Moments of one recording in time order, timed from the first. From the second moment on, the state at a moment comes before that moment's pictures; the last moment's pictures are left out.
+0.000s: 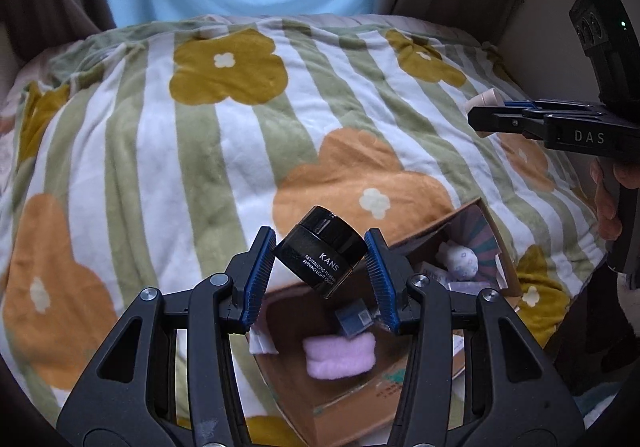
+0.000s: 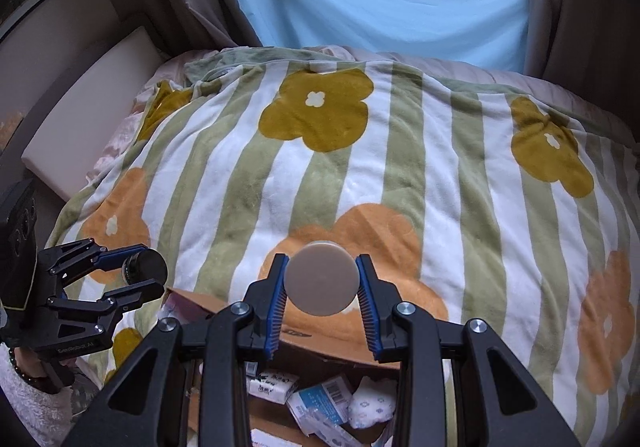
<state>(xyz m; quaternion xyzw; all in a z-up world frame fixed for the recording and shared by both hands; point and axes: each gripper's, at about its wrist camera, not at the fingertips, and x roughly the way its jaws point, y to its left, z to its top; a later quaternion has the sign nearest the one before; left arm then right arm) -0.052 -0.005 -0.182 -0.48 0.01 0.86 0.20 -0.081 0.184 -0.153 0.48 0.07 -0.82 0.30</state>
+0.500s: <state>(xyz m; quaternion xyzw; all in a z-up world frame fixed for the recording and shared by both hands) 0.039 -0.009 -0.255 -0.53 -0.07 0.83 0.13 -0.007 0.197 -0.216 0.53 0.09 -0.78 0.31</state>
